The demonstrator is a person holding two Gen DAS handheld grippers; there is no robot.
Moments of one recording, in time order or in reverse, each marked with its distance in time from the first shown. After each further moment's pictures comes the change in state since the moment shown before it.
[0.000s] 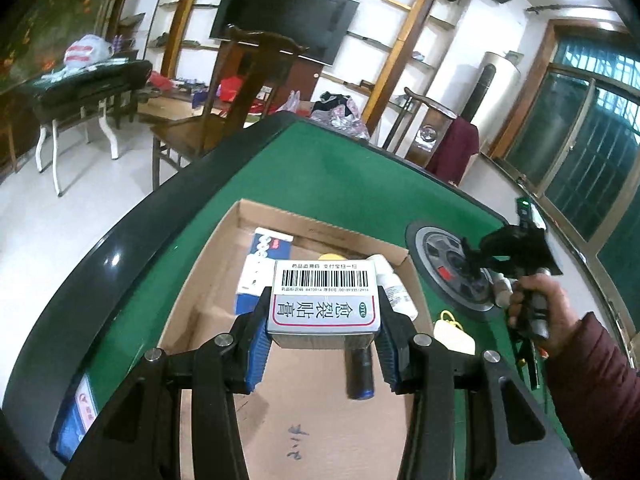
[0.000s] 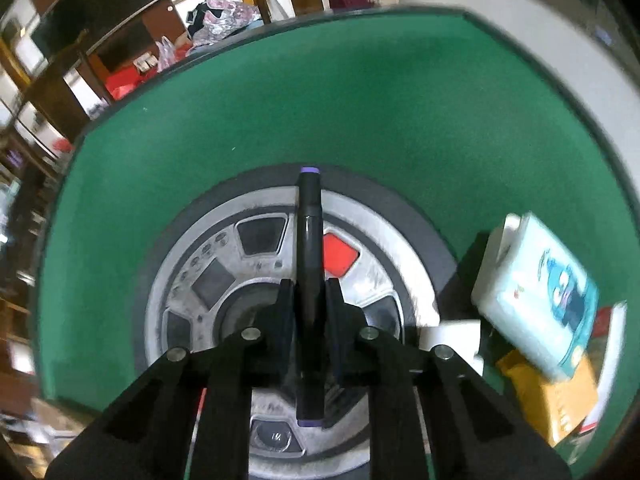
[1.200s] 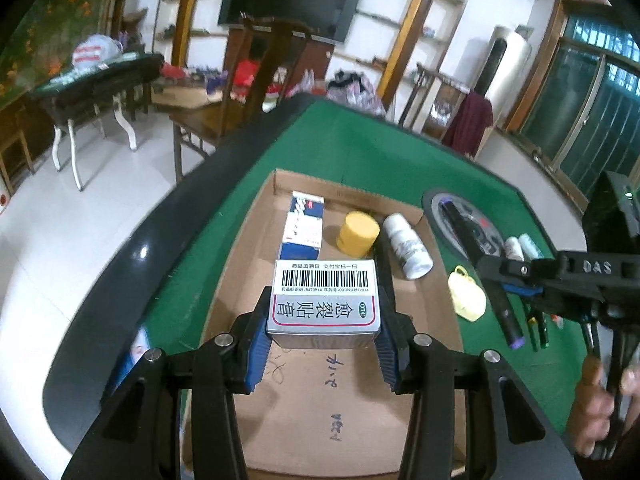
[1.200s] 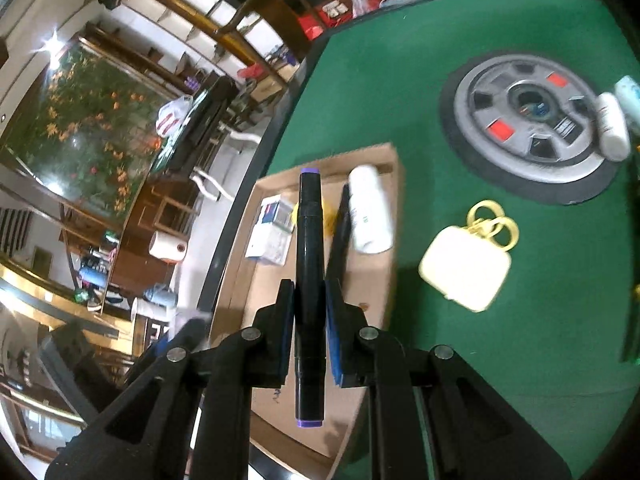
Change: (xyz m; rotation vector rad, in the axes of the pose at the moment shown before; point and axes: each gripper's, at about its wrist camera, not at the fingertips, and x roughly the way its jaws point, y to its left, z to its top) left arm -0.016 0.015 -0.012 0.046 0.110 0.076; right arm -0.097 0.105 -0.199 -0.289 0.176 0.574
